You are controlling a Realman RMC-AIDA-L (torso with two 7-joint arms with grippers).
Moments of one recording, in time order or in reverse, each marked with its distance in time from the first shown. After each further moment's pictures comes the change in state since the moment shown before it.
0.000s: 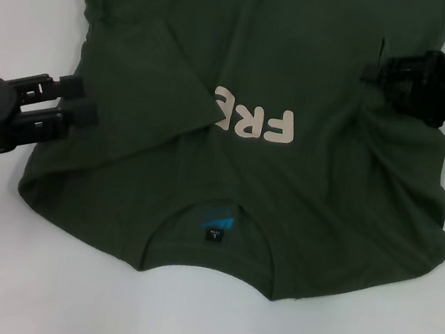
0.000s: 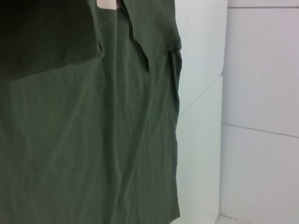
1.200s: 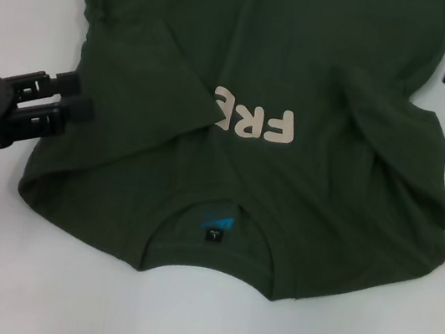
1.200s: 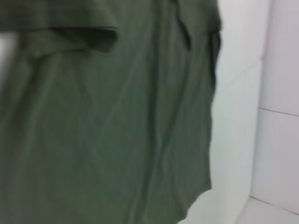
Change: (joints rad) left arm 0.000 0.003 -0.007 0.002 -0.002 -0.002 -0.013; right arm -0.061 -0.120 -0.072 -0.104 -0.010 -0.062 0.068
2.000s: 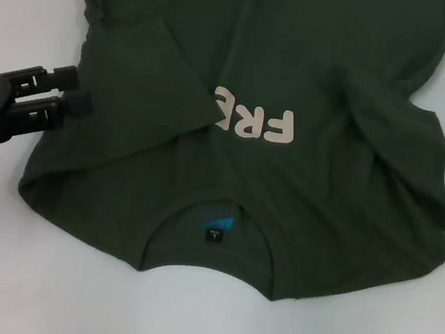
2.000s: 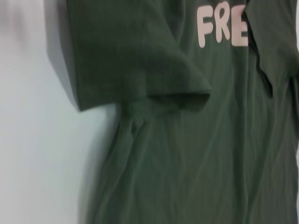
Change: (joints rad) left arm -0.004 0.001 -0.015 0.000 0.000 -0.001 -0.002; right arm -0.055 -0.007 -0.085 -0.020 -0.130 -0.026 0.040
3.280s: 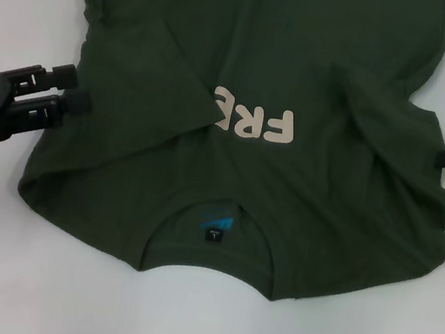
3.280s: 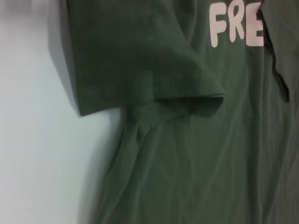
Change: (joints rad) left arm 0.000 0.000 -0.002 0.000 0.000 -0.008 0.000; right arm 0.012 0.021 -0.047 0.024 0.000 0.065 0.002
